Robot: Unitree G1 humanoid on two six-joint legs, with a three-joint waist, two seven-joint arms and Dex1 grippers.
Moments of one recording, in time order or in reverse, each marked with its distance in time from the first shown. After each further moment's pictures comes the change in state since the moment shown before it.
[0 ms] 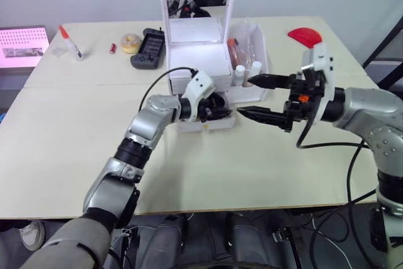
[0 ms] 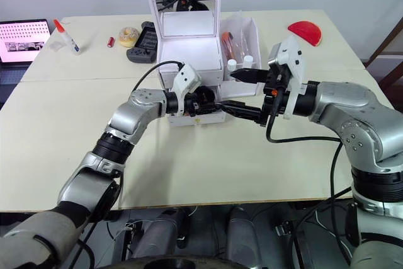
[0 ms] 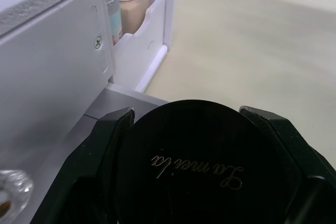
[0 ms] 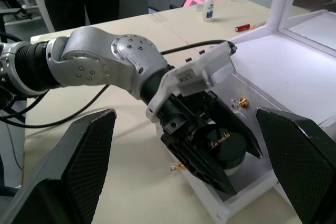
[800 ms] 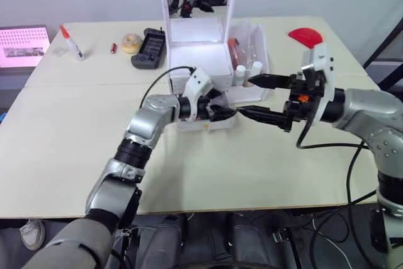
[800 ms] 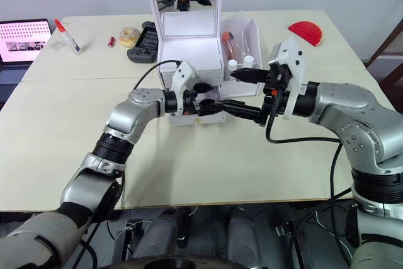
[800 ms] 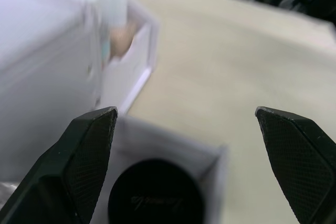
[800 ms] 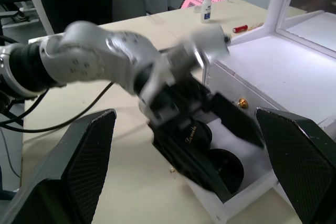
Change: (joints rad) left arm 0.029 0.039 0.100 -0.158 -0.103 0.121 -0.078; right arm 0.001 0.001 0.000 0.004 0.005 -0.004 -0.010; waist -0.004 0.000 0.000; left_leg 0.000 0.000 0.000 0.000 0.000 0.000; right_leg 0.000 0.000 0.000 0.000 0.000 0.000
